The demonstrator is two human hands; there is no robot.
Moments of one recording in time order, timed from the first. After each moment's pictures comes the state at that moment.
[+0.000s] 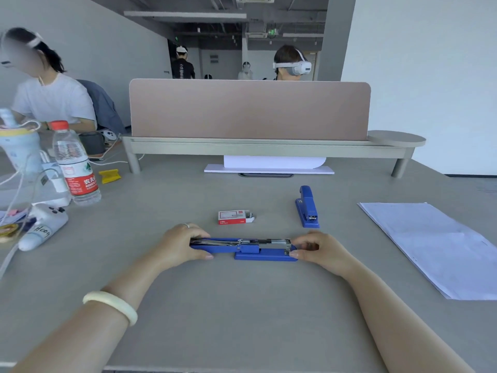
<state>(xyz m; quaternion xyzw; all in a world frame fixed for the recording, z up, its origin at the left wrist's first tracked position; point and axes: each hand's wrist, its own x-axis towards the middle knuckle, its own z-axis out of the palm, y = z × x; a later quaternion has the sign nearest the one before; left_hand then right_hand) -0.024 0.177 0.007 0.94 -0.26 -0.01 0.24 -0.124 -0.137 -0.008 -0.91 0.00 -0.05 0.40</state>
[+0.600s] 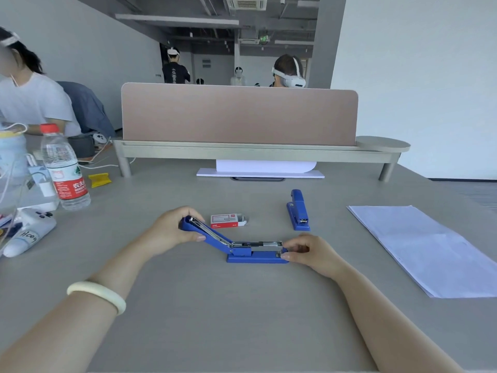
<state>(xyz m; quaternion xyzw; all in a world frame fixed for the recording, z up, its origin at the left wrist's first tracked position) -0.021 0.176 0.038 0.86 -0.26 -0.01 0.44 -0.127 -0.133 -0.003 -0.91 0.00 -0.05 0.42</state>
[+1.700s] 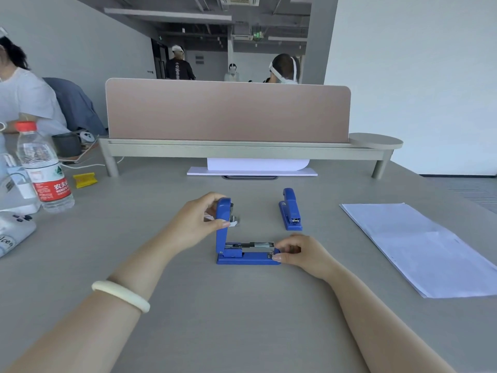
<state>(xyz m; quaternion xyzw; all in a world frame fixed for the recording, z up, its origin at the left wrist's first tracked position) -0.041 0.112 0.058 0.83 -0.34 0.04 0.44 -0.124 -0.136 -0.005 -0.91 0.00 -0.05 0.42</state>
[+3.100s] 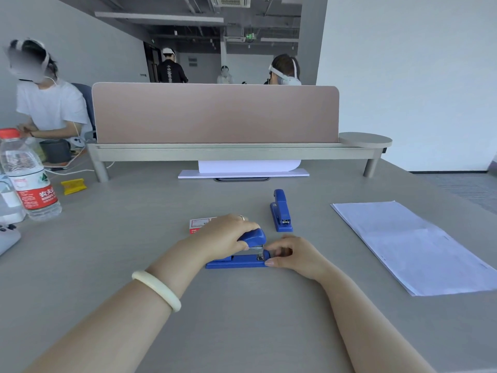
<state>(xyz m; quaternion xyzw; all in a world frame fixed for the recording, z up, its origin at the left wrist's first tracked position) -0.056 0.046 0.055 0.89 -0.44 0.00 0.09 -0.124 -0.144 -0.005 -0.90 -0.04 -0.03 0.42</state>
